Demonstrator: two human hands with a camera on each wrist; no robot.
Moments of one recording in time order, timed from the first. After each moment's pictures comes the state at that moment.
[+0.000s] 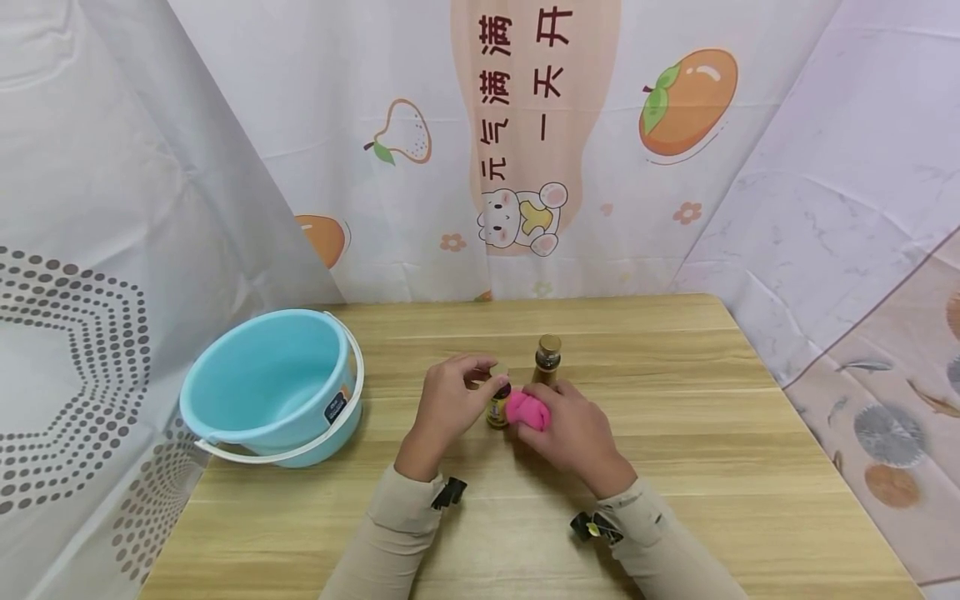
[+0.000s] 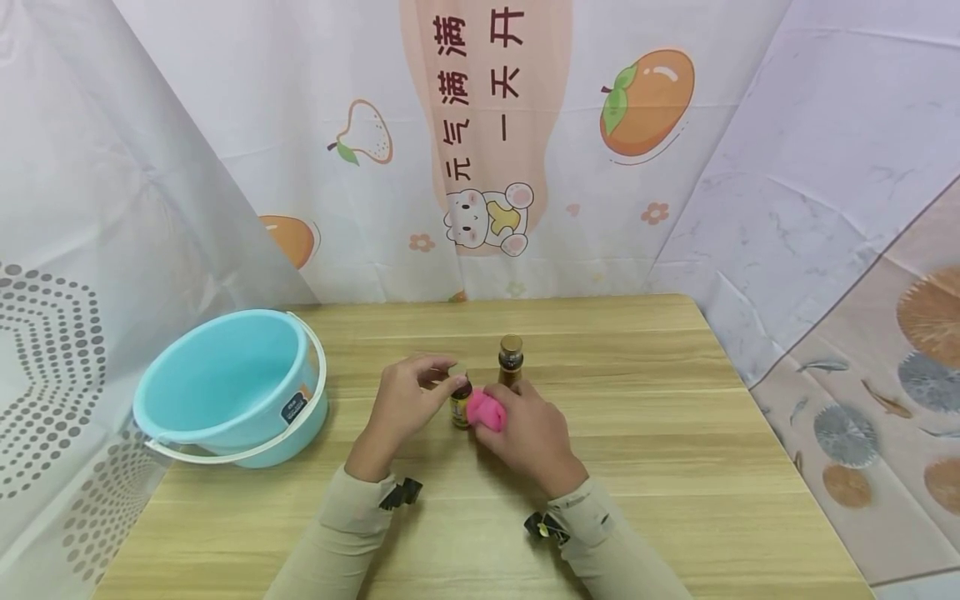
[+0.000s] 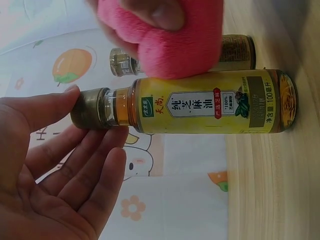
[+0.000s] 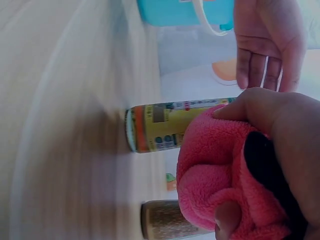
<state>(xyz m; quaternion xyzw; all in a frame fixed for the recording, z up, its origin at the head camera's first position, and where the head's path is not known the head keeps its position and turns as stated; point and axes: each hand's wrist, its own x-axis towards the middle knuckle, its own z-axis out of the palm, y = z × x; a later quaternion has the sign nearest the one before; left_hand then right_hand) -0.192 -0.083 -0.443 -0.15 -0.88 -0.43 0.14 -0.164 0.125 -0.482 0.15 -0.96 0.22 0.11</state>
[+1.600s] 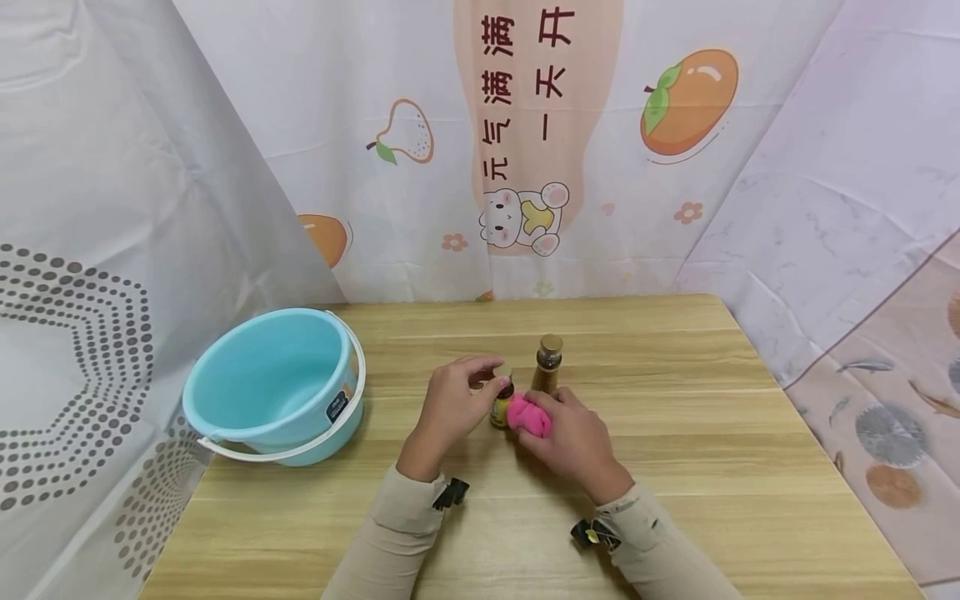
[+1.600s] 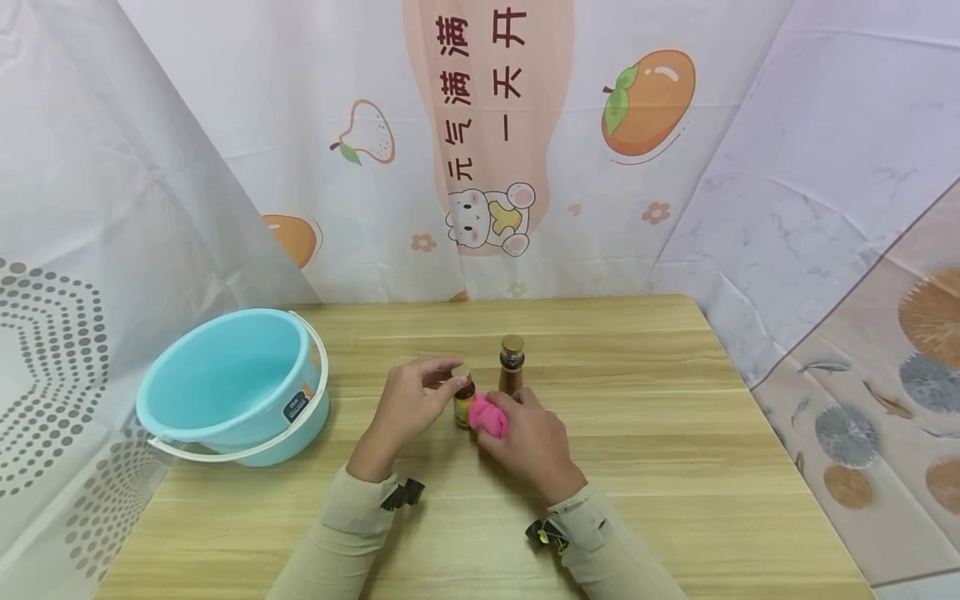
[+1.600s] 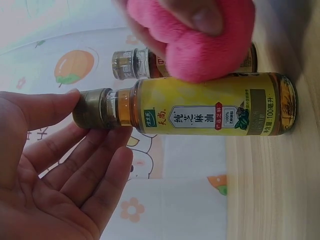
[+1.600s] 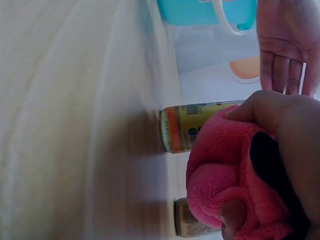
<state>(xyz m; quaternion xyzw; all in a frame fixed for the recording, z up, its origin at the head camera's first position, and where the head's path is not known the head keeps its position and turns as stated) -0.189 -0.081 -0.442 -0.16 -0.88 -0.44 0.11 -0.162 0.124 -0.503 0.13 -0.96 0.23 0.10</state>
